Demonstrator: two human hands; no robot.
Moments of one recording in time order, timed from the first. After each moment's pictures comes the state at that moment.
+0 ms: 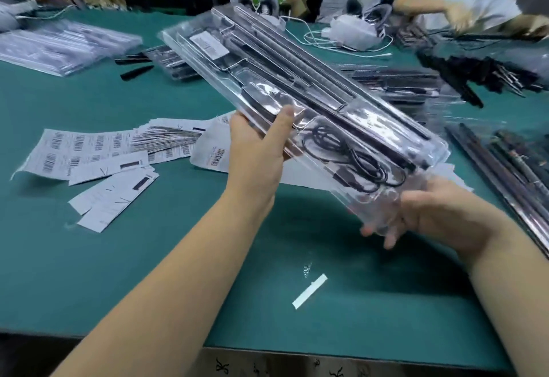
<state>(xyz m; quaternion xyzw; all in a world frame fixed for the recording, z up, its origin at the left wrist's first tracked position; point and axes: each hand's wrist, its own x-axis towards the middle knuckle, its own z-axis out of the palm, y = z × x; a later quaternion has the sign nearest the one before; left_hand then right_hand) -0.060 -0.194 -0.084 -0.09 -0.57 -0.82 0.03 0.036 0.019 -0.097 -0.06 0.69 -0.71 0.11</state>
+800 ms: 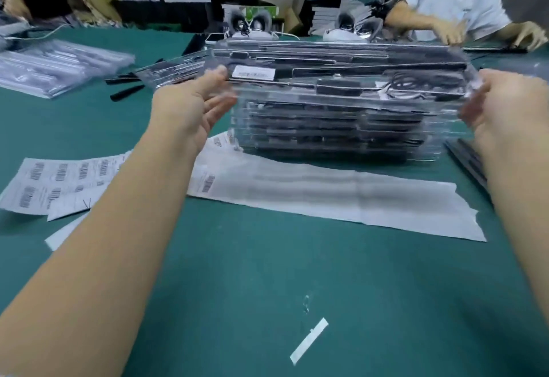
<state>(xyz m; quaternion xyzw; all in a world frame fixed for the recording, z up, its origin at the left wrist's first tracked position) -0.157 -0.235 -0.026 0.00 -0.54 -0.84 0.01 -0.060 0.105 -0.015 0.28 0.62 -0.64 -0.36</state>
